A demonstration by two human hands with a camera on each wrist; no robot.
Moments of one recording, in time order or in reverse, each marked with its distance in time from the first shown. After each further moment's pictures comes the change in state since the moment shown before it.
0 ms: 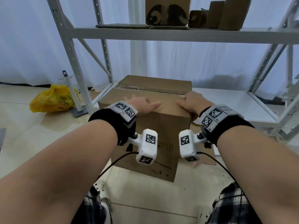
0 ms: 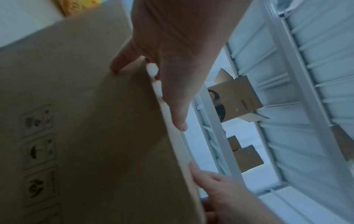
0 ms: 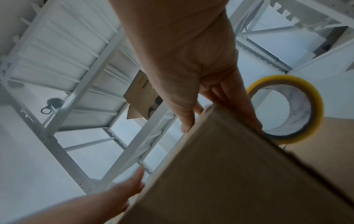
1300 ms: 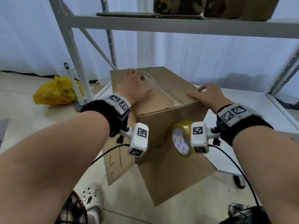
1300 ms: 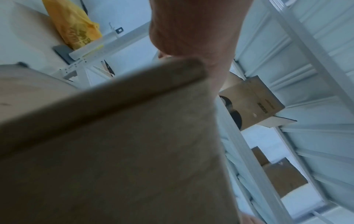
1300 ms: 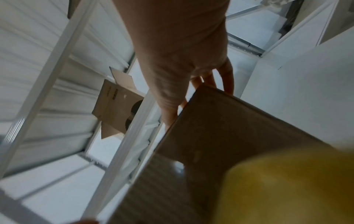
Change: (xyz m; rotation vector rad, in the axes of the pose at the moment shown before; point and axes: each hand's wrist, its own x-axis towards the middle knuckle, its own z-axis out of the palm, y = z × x) left_hand 0.073 -0.013 -0.017 -0.245 0.549 0.007; right_hand 0.107 0.053 0.001 0.395 0.127 0.006
